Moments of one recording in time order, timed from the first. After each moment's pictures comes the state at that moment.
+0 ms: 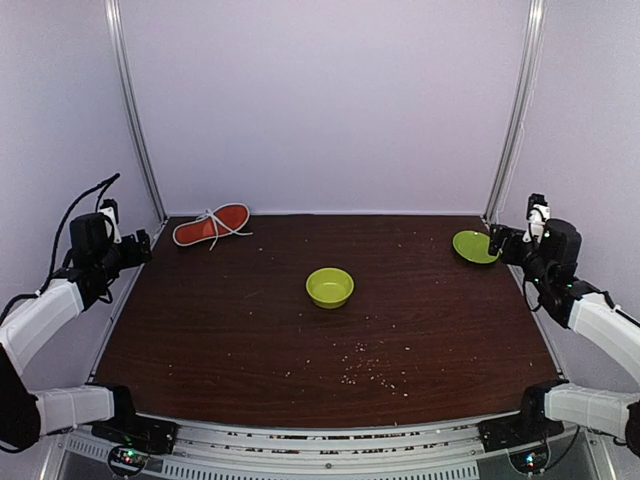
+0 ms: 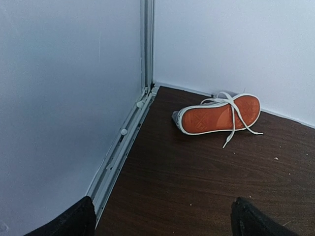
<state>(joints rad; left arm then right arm) 0.04 1.00 0.67 -0.04 -0.16 -0.14 0.08 0.91 0.55 0.19 0.17 0.17</state>
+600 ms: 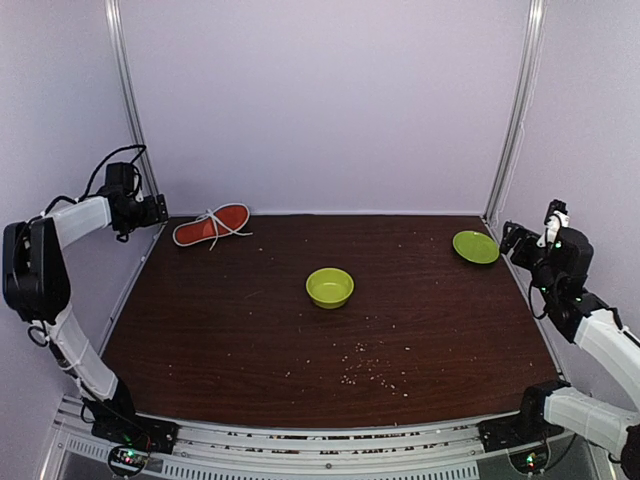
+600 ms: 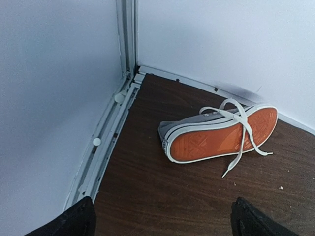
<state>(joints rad) 0.08 1.66 1.31 -0.29 -0.10 -0.20 0.07 0.78 0.50 0.17 0.25 0.31</state>
